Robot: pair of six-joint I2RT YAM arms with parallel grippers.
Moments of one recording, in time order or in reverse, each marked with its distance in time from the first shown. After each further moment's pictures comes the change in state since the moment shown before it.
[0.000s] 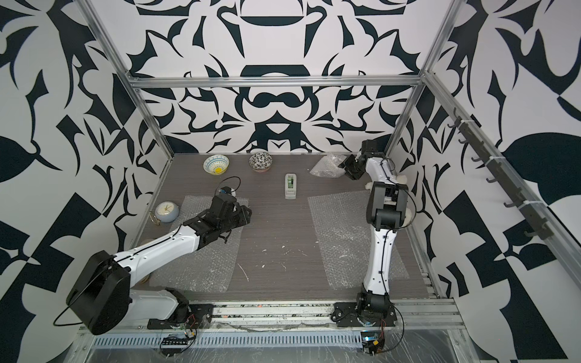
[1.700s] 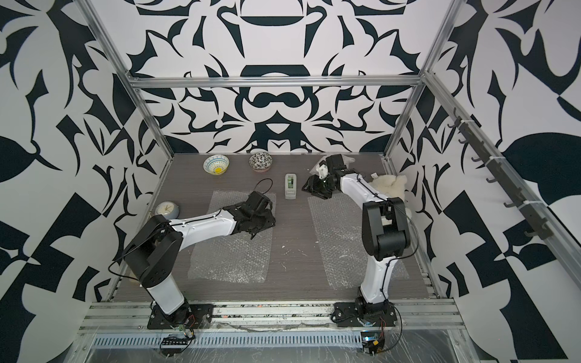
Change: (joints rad) left arm -0.155 0.401 0.286 -0.132 0.062 -0.228; right arm 0.343 -0.417 -0.560 0.079 -0.062 -0.207
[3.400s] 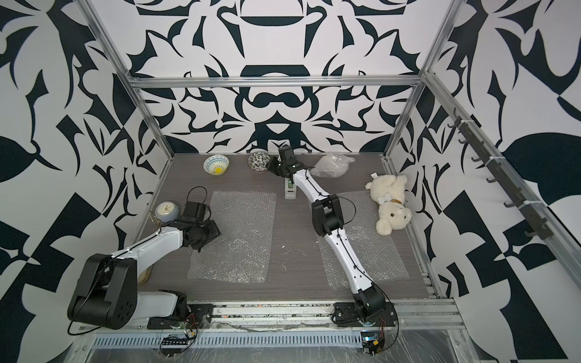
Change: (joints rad) left arm 0.550 -0.382 -0.425 -0.119 0.048 0.230; right arm 0.227 0.983 1.245 0.184 0.198 0.390
